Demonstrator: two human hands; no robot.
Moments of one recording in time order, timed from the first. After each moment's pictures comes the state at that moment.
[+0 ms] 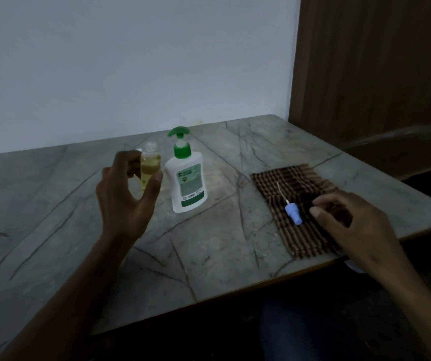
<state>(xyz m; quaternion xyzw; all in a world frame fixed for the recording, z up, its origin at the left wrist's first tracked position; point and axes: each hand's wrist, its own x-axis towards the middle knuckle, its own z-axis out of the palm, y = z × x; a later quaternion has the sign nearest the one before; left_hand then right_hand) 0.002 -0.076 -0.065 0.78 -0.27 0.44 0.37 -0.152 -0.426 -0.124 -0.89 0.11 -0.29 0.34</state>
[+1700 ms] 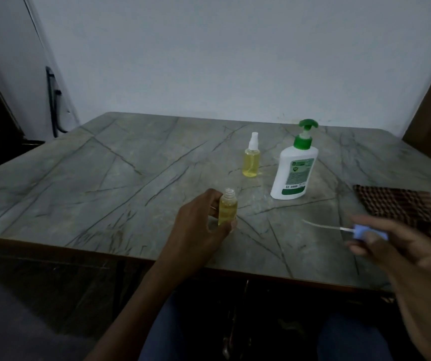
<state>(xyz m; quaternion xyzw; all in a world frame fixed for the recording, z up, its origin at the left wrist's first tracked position) -0.104 0.012 -0.096 0.88 -0.16 0.18 0.41 -0.174 -0.279 -0.113 -0.76 0.02 -0.21 0.62</state>
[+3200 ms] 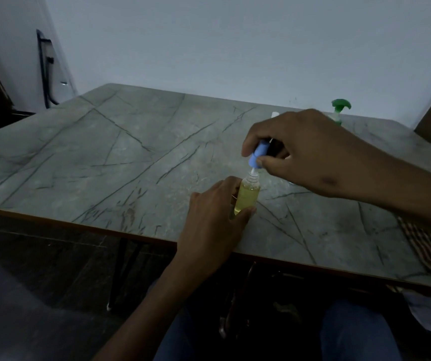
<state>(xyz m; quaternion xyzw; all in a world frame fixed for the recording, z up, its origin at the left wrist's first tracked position) -0.103 0.013 -0.121 0.89 -0.14 0.21 0.38 -0.086 -0.150 0.026 -0.93 -0.32 -0.12 0.15</state>
